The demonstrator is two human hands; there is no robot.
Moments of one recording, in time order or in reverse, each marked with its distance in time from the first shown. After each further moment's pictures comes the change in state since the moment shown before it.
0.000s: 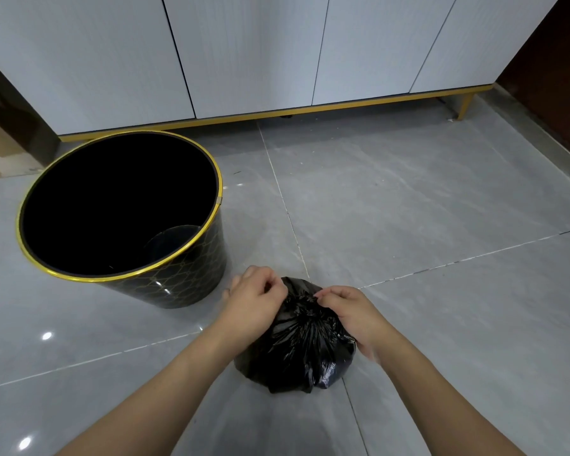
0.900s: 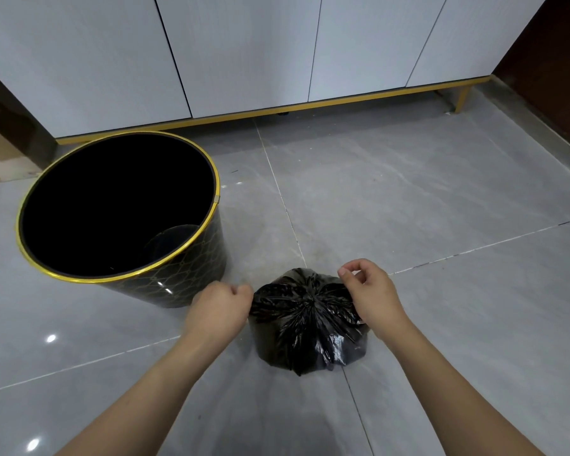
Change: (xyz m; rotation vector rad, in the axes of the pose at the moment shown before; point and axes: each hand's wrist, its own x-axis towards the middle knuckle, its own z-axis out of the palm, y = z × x) left_hand -0.008 -0.016 -0.029 0.152 0.046 -0.229; right_hand 0.018 0.006 -0.028 -0.377 0.395 -0.286
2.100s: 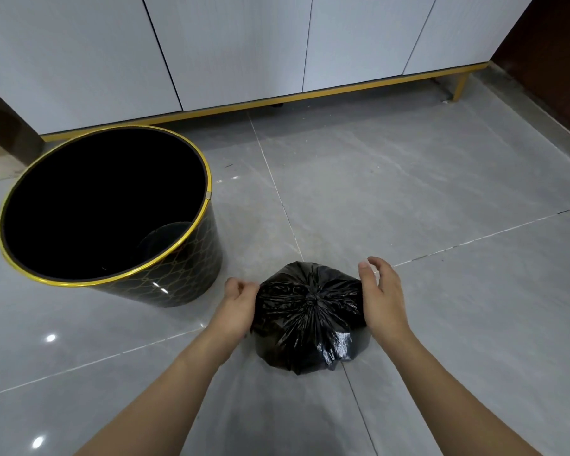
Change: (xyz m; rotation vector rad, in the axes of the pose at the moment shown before) left_hand 0.023 -0.016 0.047 -0.497 -0.243 -0.213; right_hand -0.006 0.028 0.001 0.026 0.165 0.100
